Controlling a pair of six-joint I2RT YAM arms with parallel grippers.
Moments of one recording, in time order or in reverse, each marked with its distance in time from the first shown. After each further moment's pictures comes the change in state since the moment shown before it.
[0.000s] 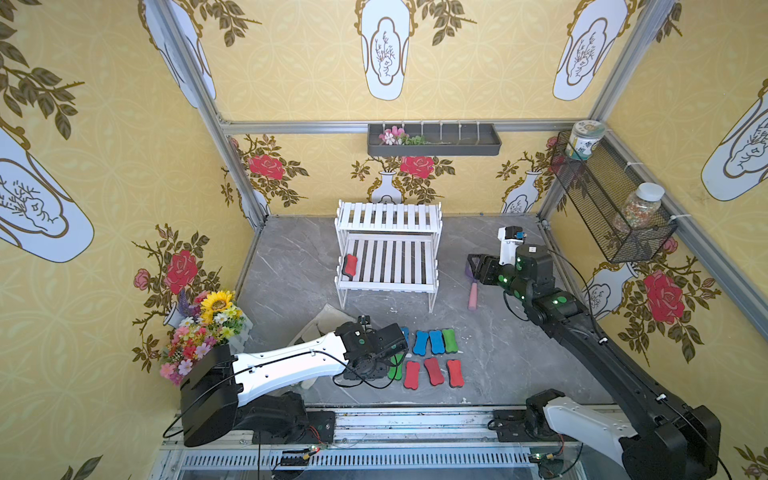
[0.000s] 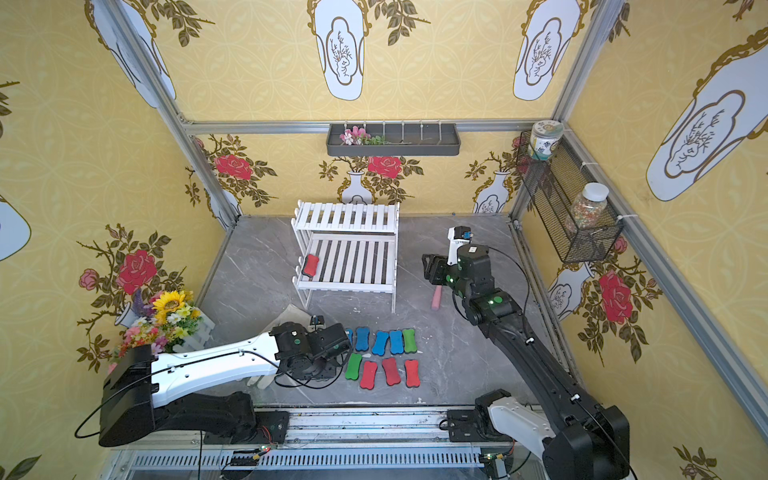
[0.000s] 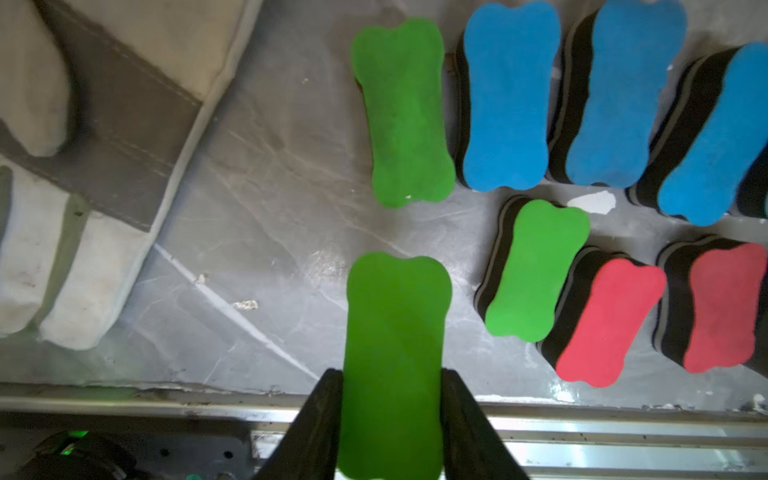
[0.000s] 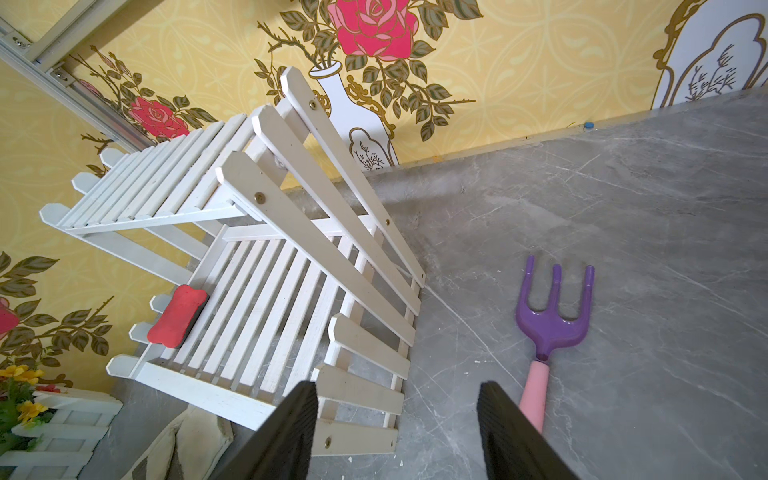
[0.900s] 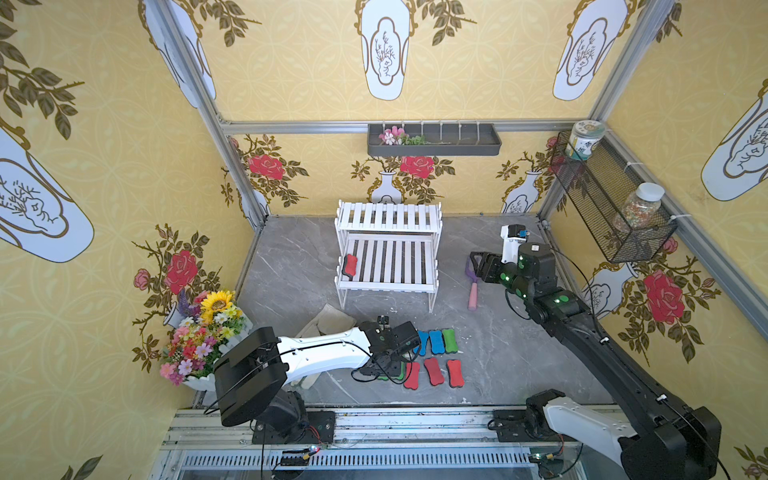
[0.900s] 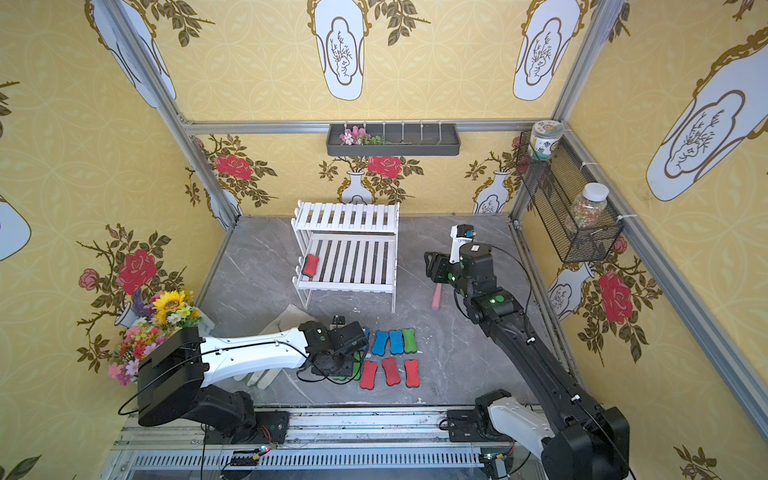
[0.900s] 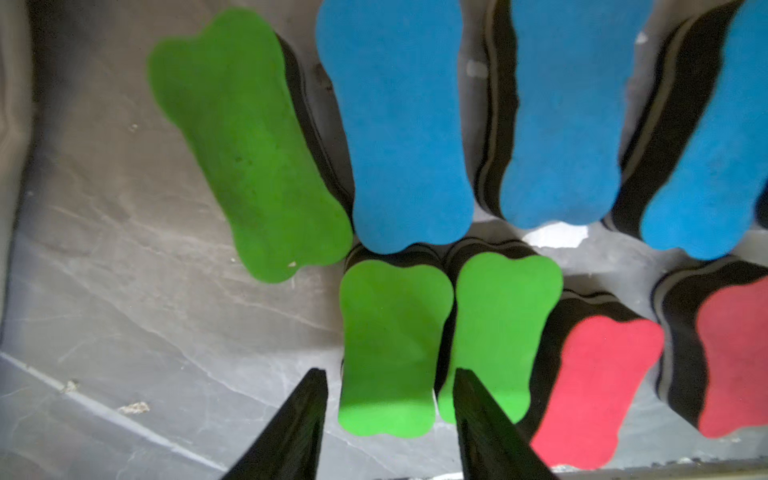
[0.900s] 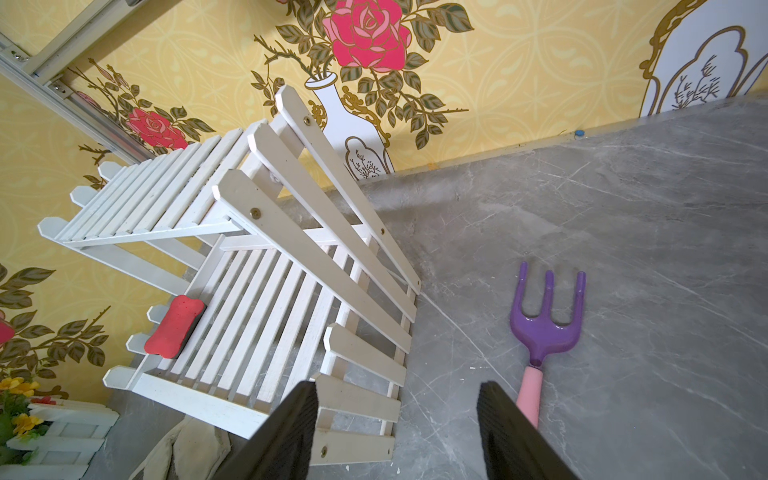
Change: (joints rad) left arm 0.015 0.168 0.017 0.179 0.026 0.111; right arm -0.018 0.002 0.011 -0.001 -0.001 0.000
